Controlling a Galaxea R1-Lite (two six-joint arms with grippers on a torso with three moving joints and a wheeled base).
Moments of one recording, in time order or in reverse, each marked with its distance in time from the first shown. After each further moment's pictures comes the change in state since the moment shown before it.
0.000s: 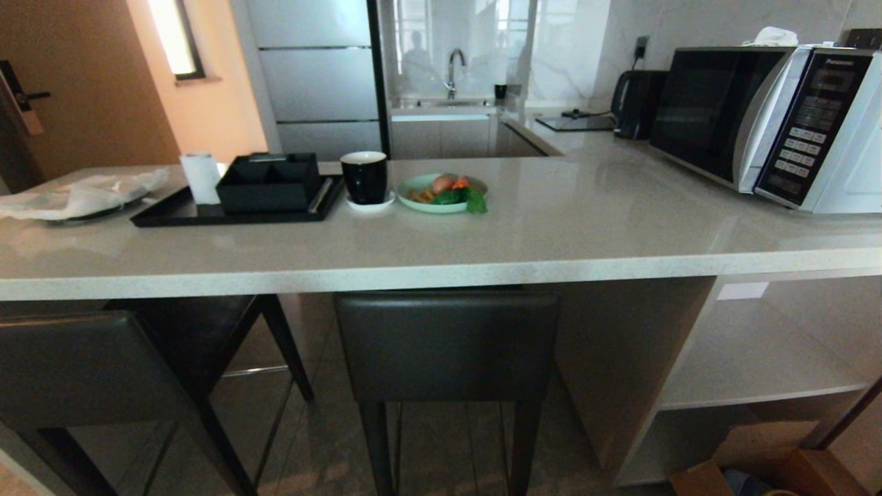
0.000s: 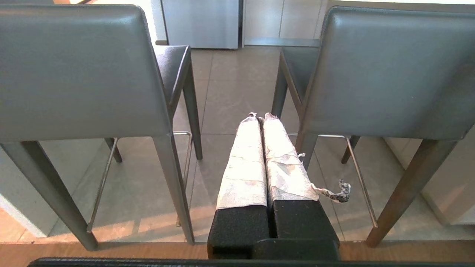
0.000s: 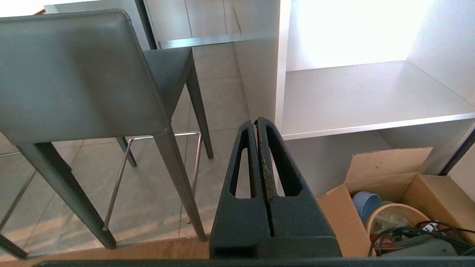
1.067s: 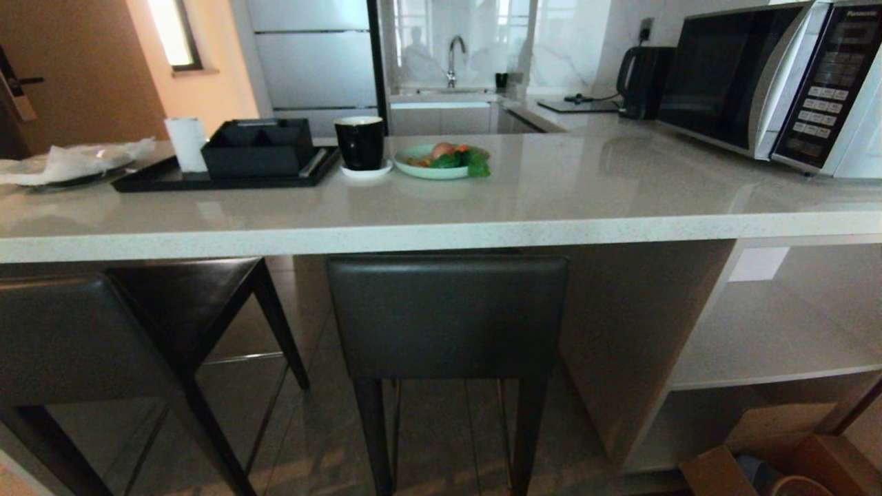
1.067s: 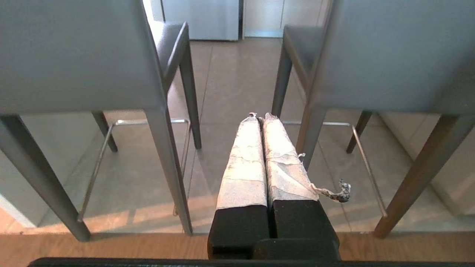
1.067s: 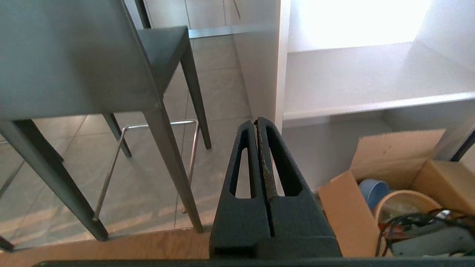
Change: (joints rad) left arm 0.000 0.000 0.000 0.001 0.001 0.000; right arm 0.000 0.000 0.000 0.000 -0.001 0.000
